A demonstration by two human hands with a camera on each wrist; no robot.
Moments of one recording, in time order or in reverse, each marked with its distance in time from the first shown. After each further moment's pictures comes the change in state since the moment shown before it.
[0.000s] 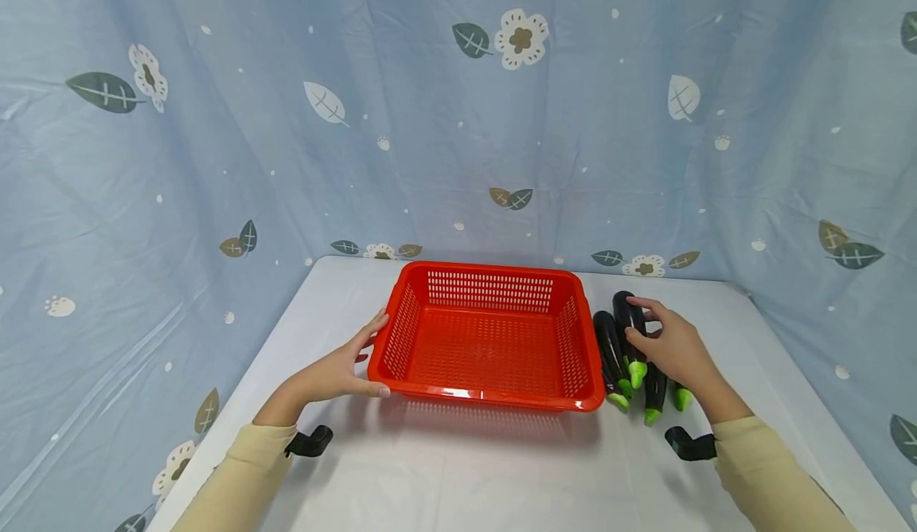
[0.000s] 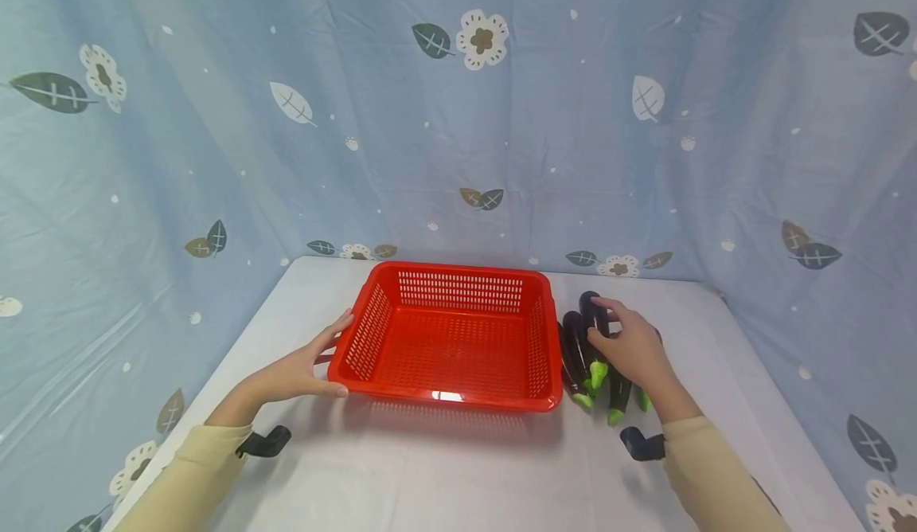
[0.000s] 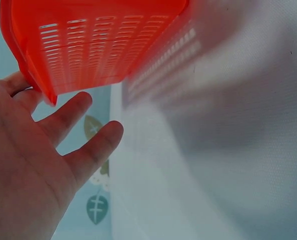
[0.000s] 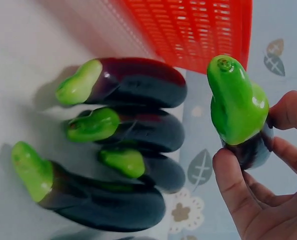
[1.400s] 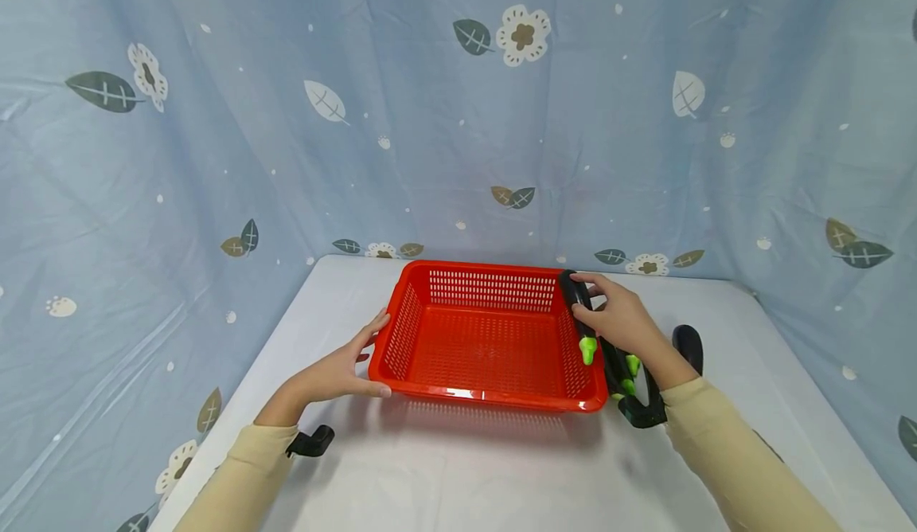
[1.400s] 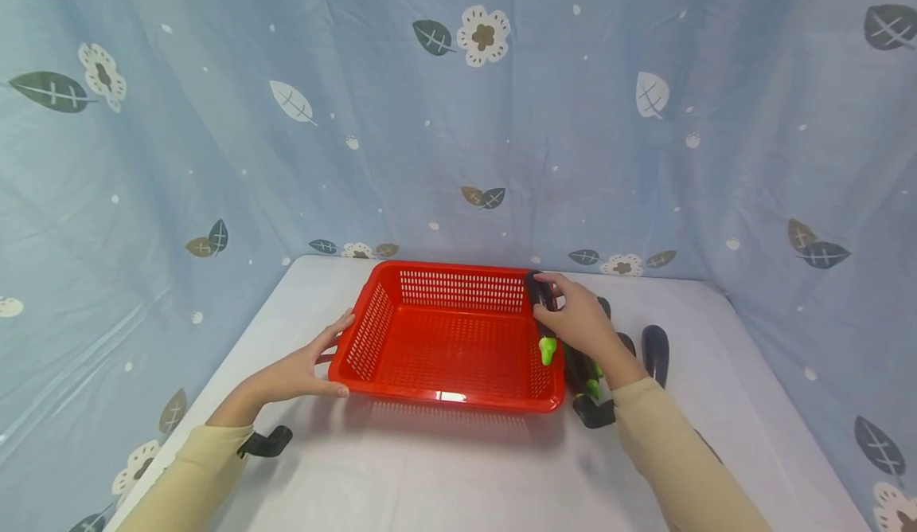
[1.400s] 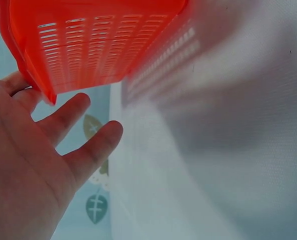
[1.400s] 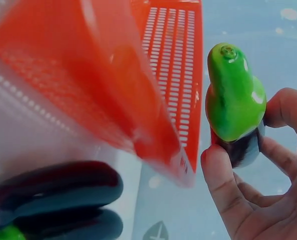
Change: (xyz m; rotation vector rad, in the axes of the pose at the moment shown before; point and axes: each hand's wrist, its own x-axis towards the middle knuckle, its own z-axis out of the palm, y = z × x) left_hand -0.001 0.001 0.001 0.002 0.007 -0.012; right_hand 0.032 -0.082 0.013 0.128 -0.128 -0.083
